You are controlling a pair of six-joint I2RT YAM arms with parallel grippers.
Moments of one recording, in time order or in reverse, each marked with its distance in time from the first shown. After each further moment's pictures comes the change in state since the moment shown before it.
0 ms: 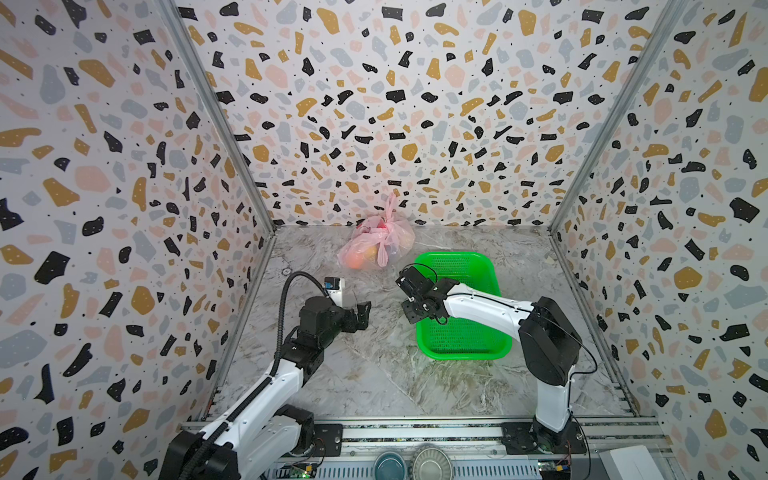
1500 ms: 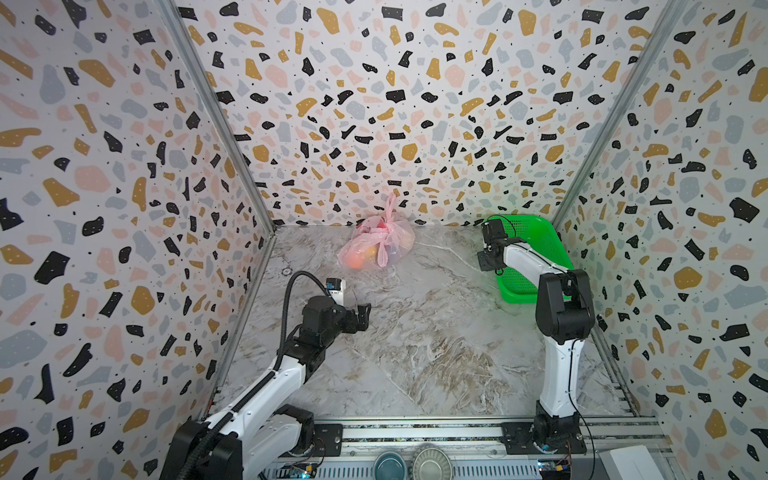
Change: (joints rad) left arm 0.000 0.050 0.000 -0.007 -0.003 -0.002; right arm -0.655 0.216 0.240 0.046 0.087 -0.314
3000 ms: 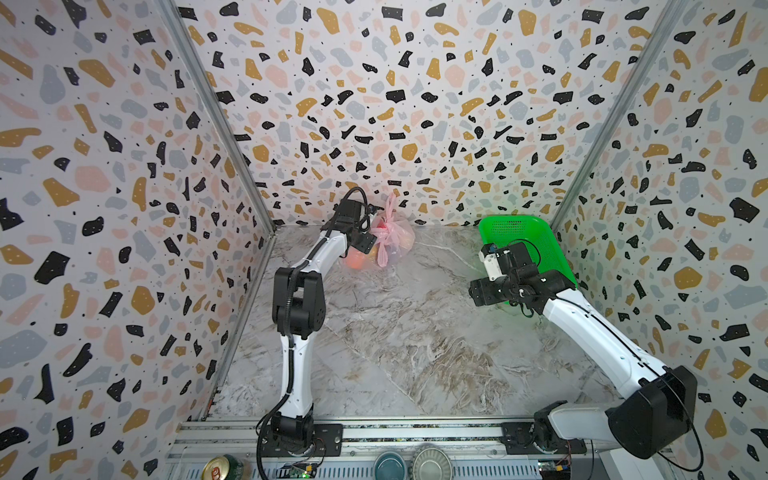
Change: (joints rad) left arm 0.094 1.260 1.555 -0.606 -0.097 0.686; right arm 0.216 -0.804 -0.483 -0.191 -0.279 0.126
